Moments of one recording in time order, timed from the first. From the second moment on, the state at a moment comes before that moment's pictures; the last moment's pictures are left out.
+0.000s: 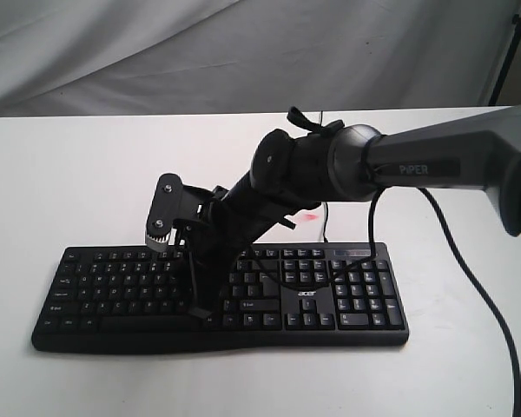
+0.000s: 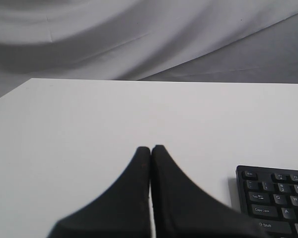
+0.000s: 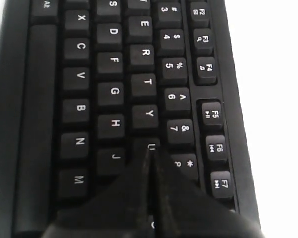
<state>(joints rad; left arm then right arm) 0.03 0.00 -0.01 0.06 0.27 -0.02 0.56 2.19 -1.47 0.75 0.57 -1.41</state>
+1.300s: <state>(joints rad) 0.03 0.00 -0.01 0.06 0.27 -0.02 0.56 2.15 -1.47 0.75 0.60 -1.41</state>
